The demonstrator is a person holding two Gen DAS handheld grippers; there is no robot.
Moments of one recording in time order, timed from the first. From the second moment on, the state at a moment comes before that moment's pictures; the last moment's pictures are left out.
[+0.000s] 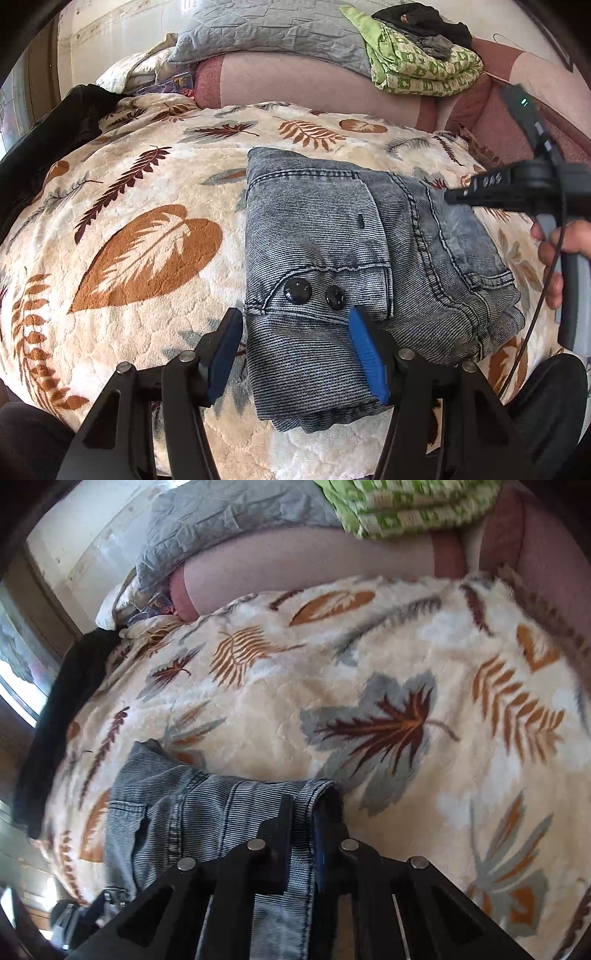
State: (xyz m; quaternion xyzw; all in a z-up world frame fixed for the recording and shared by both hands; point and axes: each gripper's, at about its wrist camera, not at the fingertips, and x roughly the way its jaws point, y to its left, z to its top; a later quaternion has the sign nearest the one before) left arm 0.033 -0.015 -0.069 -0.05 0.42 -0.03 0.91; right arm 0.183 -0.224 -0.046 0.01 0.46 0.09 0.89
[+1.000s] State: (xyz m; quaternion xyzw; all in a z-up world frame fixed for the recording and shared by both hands) left arm 0.031 0.006 -0.066 -0.10 0.43 -0.04 0.89; right arm 0.072 -0.230 -0.077 0.16 0.49 0.20 0.84
